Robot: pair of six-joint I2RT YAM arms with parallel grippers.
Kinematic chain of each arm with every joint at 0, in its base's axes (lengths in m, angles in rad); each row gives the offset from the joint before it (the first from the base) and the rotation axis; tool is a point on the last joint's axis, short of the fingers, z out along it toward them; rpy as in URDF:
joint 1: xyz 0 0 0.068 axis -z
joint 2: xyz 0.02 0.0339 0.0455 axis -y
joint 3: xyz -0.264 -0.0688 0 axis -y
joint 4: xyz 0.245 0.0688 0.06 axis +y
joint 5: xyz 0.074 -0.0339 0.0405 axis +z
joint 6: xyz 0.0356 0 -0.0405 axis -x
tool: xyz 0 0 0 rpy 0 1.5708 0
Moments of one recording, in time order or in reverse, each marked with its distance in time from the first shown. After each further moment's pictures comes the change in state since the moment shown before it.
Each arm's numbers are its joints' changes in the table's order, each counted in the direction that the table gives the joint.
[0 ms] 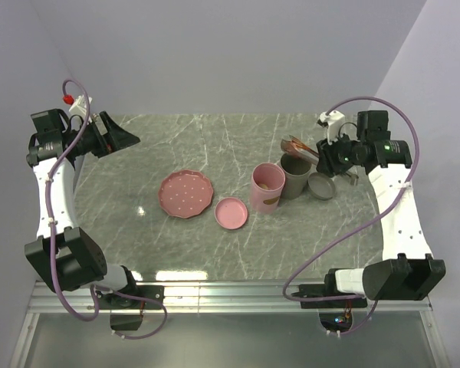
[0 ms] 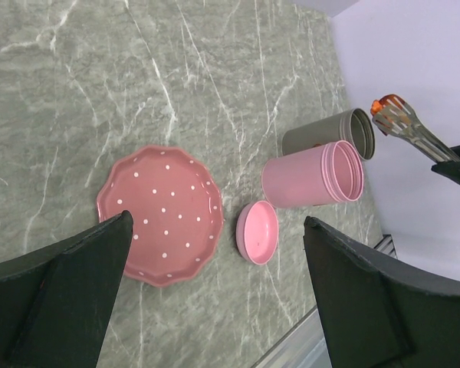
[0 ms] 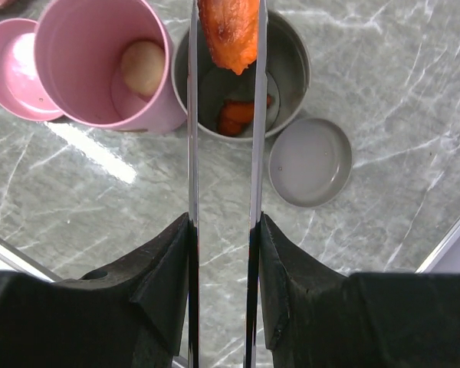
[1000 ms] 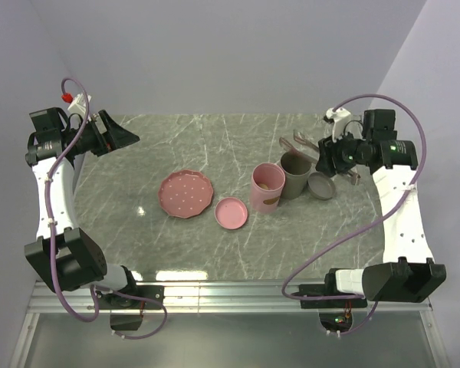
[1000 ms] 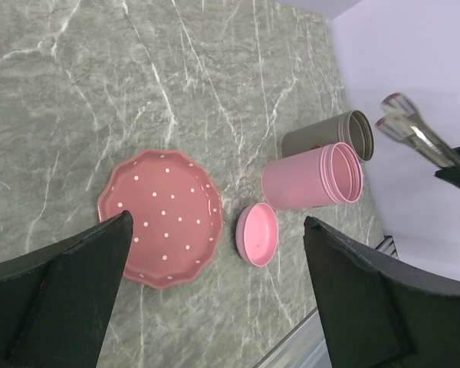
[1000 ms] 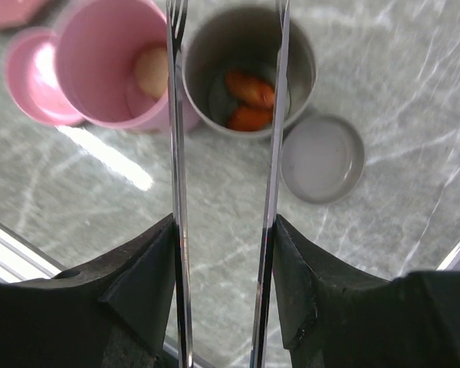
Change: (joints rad) left arm 0.000 0.000 0.019 0.003 0.000 0.002; right arm 0.041 0.010 -0.008 0.026 0.047 -0.021
